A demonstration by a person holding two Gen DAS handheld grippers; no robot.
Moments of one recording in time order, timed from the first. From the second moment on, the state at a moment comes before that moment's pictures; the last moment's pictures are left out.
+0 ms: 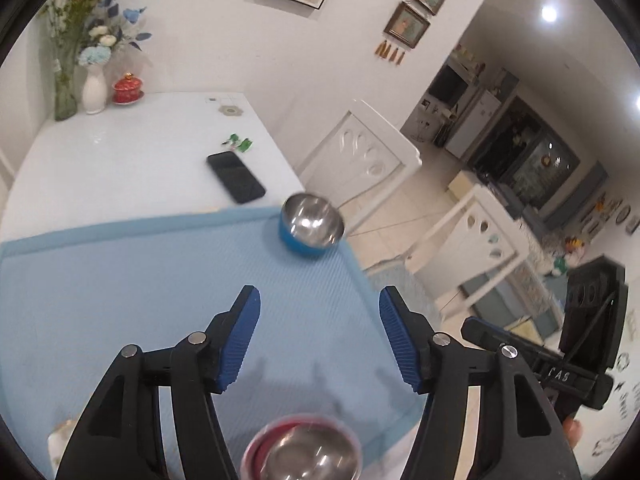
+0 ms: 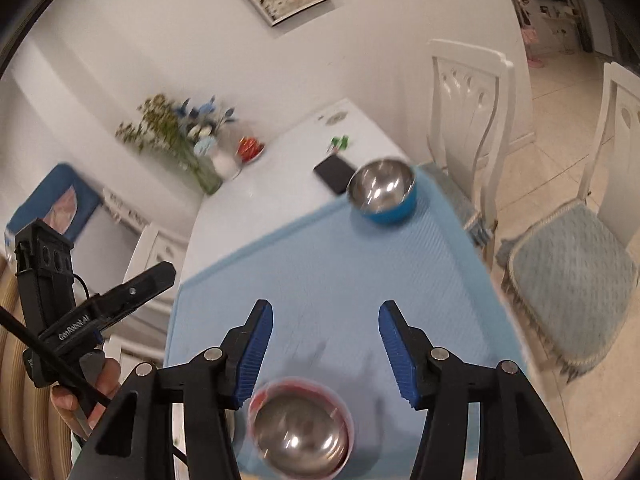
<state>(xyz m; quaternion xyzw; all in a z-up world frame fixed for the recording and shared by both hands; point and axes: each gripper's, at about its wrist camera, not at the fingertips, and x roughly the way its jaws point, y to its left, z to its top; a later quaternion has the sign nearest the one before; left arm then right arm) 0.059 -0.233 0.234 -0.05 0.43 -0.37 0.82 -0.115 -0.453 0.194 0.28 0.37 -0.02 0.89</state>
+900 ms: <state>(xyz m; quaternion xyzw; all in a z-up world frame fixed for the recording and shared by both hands) 0.254 -0.380 0.054 -0.10 0.58 -0.33 0.73 0.124 -0.603 0.033 0.33 0.46 -0.04 0.82</state>
